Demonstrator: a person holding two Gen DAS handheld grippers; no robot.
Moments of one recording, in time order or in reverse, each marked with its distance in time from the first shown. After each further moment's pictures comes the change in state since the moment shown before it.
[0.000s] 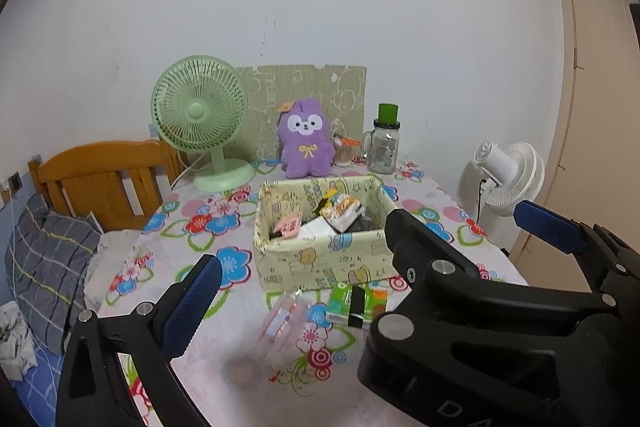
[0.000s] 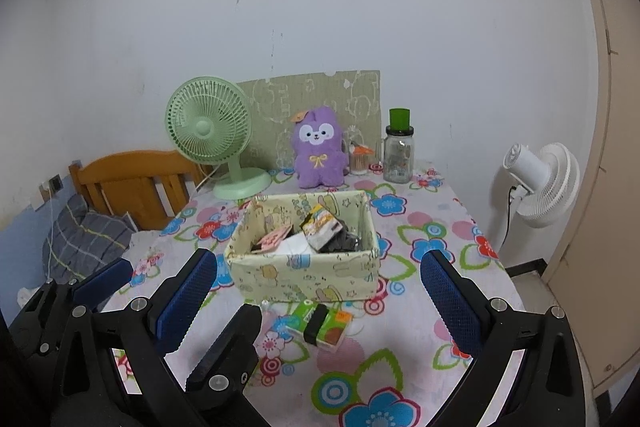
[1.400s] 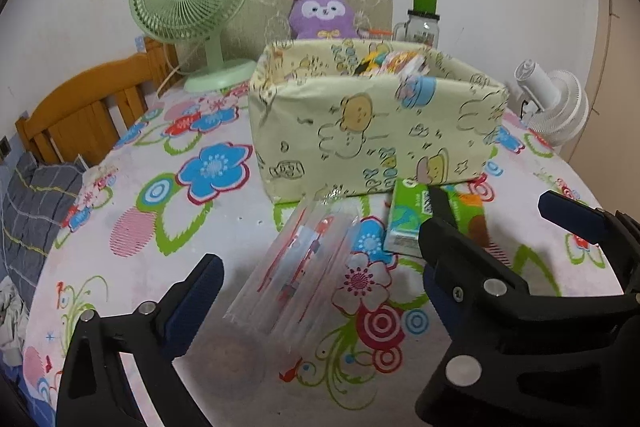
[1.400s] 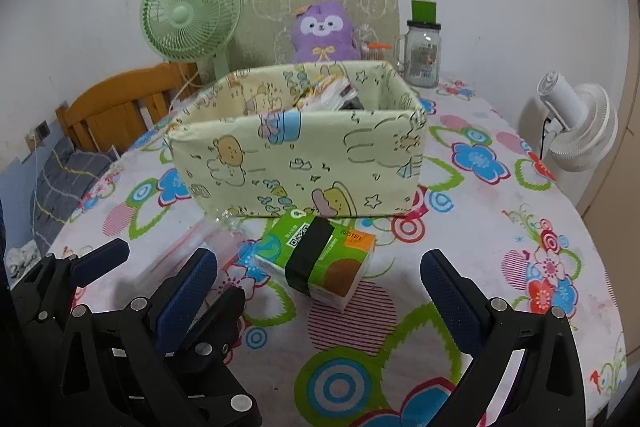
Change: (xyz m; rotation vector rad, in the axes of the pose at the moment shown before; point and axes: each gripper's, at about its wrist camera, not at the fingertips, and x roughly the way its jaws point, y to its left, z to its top) left arm 0.126 0.030 -0.080 0.005 0.262 0.039; right arm 0.130 -0.004 -0.089 -0.023 0.244 0.024
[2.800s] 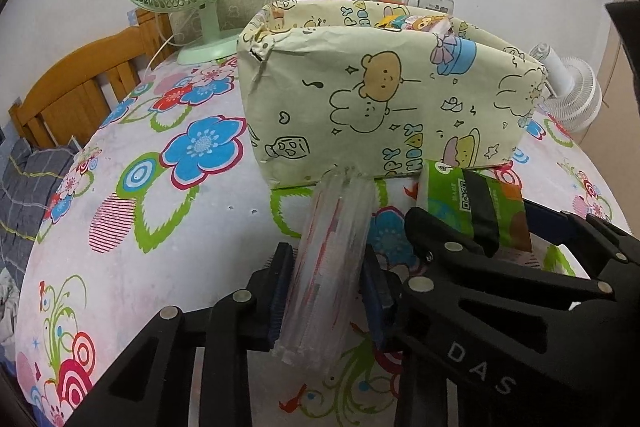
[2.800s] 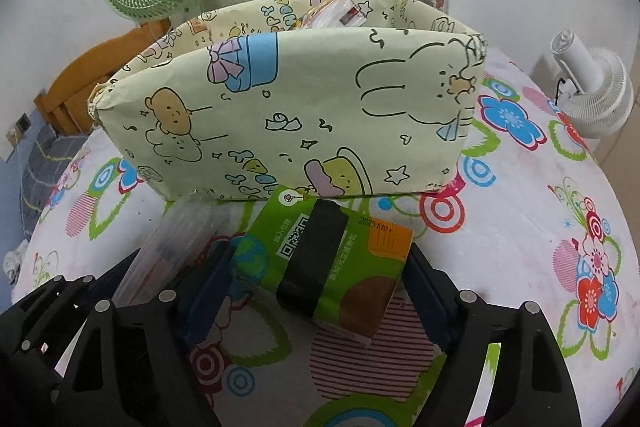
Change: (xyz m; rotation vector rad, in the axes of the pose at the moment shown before) left arm 0.030 0.003 0.002 -0.014 0.093 0.003; right arm 0.059 0.000 0.006 0.048 0.154 -0.016
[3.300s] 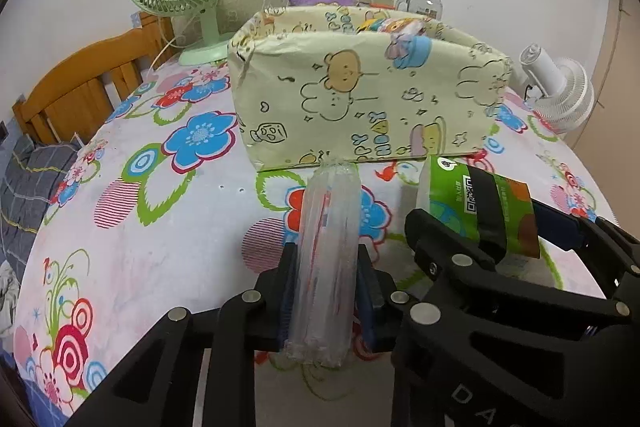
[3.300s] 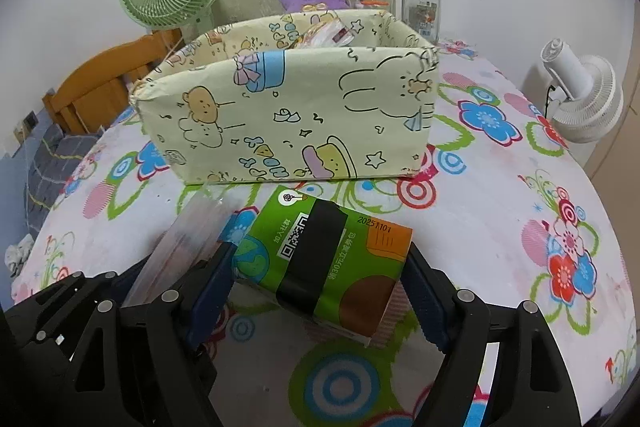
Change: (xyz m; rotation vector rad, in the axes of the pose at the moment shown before) left arm -0.023 -0.017 -0.013 -0.006 -0.021 0.001; right arm -0.039 -0.007 -0.019 -0.015 -0.053 0.006
